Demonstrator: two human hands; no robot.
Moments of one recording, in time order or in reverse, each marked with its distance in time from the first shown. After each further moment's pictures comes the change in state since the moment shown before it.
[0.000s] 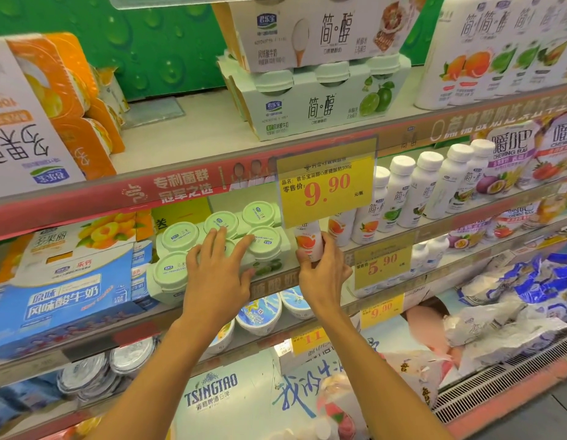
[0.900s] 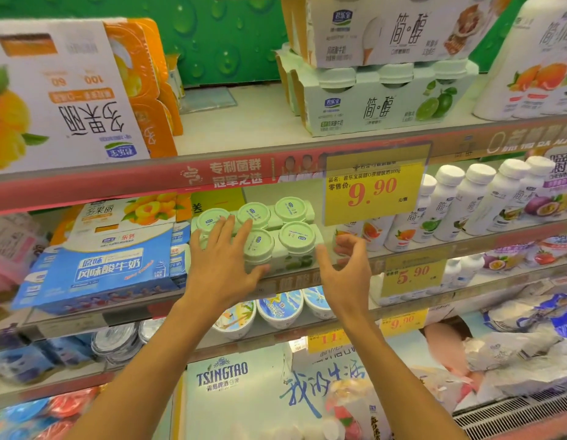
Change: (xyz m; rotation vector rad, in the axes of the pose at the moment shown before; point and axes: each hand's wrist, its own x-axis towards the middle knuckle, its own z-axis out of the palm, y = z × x) left_hand -0.006 -0.037 -0.023 0.010 -0.098 -0.103; right_hand -0.022 -0.037 -0.018 0.251 -0.071 -0.057
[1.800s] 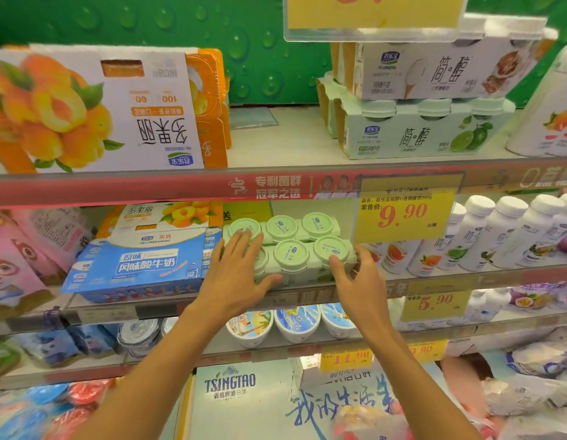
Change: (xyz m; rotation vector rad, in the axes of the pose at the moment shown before) left_hand -0.010 -0.029 0.000 -0.121 -0.069 -0.014; right_hand 0.006 -0.021 0.002 -0.239 -0.236 0.007
